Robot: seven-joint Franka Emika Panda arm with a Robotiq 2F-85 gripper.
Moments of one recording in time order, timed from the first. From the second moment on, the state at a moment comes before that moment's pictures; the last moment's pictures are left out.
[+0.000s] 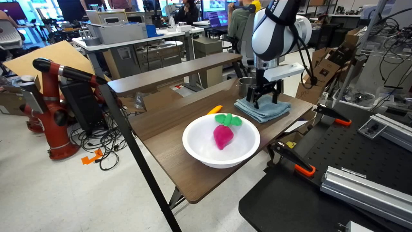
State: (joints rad) arm -0.05 0.69 -0.08 -2.05 -0.01 2.63 0.17
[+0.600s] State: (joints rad) arm -0.02 0.74 -0.05 -1.95 0.00 2.60 0.16
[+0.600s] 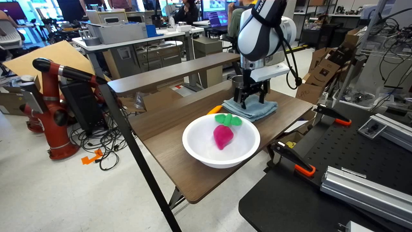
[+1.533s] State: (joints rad) arm 0.09 0.84 -0.05 -1.71 -0.02 2.45 0.20
